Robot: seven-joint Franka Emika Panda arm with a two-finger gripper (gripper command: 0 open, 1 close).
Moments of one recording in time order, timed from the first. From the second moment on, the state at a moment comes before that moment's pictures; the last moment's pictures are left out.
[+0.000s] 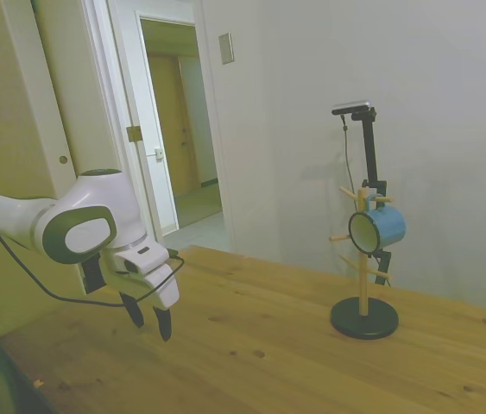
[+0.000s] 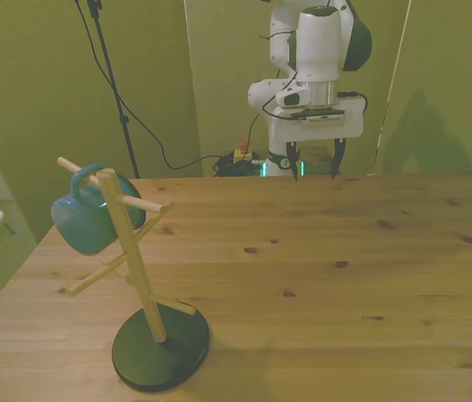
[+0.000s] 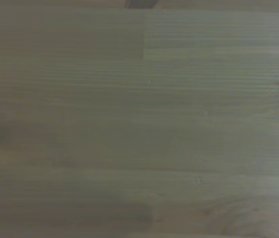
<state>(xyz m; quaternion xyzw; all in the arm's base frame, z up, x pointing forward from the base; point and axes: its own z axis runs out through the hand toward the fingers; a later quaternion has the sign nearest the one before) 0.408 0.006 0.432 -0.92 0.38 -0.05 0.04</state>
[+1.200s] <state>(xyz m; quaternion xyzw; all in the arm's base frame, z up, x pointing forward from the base) 0.466 -0.257 0.600 -0.80 0.52 -0.30 0.03</state>
